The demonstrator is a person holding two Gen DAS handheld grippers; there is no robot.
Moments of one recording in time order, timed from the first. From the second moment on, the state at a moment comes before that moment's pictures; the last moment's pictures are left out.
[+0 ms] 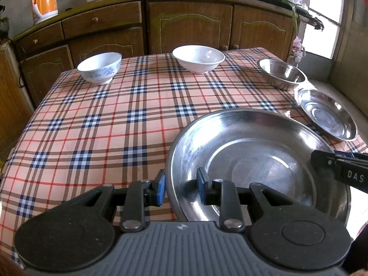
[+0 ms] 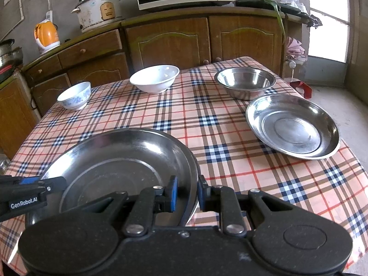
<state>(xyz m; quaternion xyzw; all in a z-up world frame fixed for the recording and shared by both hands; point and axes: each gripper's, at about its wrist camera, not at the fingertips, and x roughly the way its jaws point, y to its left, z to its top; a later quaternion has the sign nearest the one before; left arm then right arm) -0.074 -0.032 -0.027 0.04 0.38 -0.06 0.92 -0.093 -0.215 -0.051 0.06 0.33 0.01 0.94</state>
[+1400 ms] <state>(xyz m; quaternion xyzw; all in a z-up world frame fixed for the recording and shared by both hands) -0.039 -0.030 -0.054 0.04 0.41 -0.05 0.91 -0.050 -0.210 -0.073 0.05 0.36 0.00 0.93</state>
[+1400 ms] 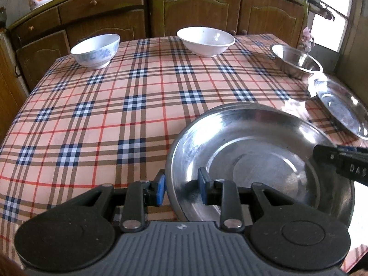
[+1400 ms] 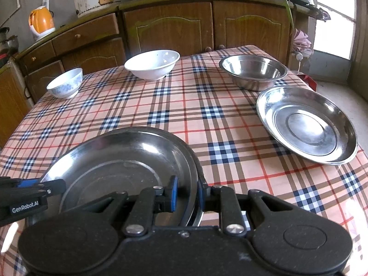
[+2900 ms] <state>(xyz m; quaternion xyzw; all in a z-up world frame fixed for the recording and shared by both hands) -0.049 -0.030 -0.037 0.03 0.38 -0.07 0.92 -0.040 -0.200 -0.064 0.00 0.35 -0.01 0.94</state>
